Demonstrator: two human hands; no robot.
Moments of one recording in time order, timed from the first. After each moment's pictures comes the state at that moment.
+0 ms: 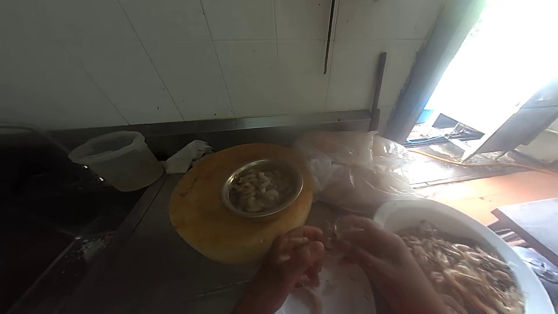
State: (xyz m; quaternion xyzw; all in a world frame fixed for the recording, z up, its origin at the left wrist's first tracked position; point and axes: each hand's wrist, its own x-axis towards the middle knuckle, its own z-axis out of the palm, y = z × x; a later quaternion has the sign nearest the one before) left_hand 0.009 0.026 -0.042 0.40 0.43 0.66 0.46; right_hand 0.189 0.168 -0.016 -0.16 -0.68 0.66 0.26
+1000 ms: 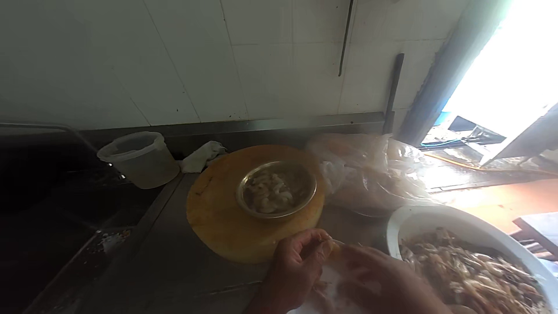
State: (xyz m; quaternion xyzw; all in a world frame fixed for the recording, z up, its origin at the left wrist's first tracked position) left_hand 0.012 0.023 -0.031 0.40 0.57 0.63 0.33; right_hand 0.200 0.147 -0.001 -0.18 -0.89 0.40 0.12
